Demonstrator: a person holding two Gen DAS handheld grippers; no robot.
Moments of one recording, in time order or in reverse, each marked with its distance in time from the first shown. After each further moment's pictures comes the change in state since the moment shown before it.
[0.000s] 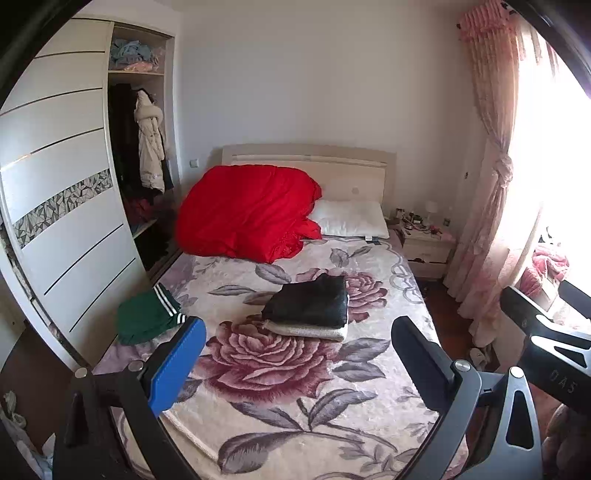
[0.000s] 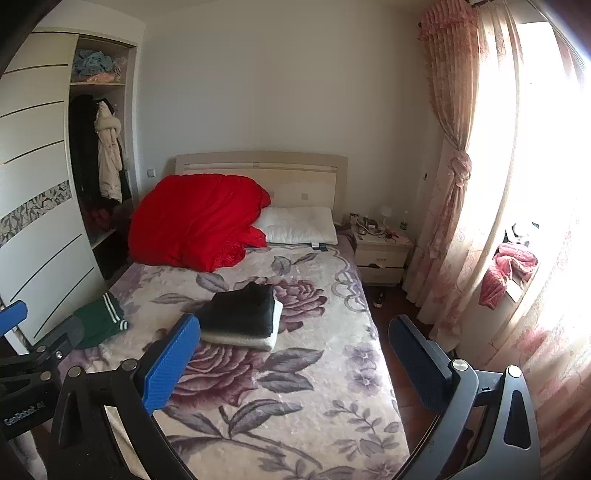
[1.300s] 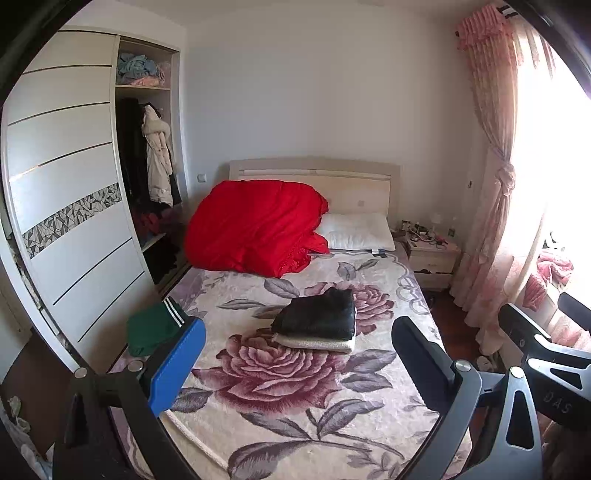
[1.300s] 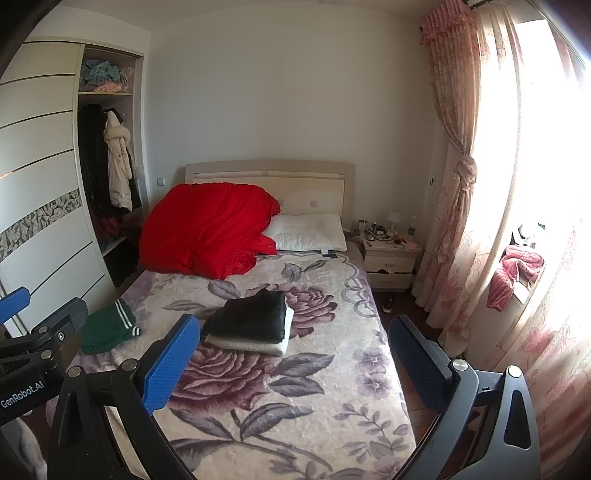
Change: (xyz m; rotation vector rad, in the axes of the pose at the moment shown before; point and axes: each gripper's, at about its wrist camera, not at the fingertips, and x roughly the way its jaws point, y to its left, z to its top) left arm -0.018 0.004 0.011 0.013 -0.052 0.028; right arm -0.008 0.002 0.011 0.000 -0.025 0.041
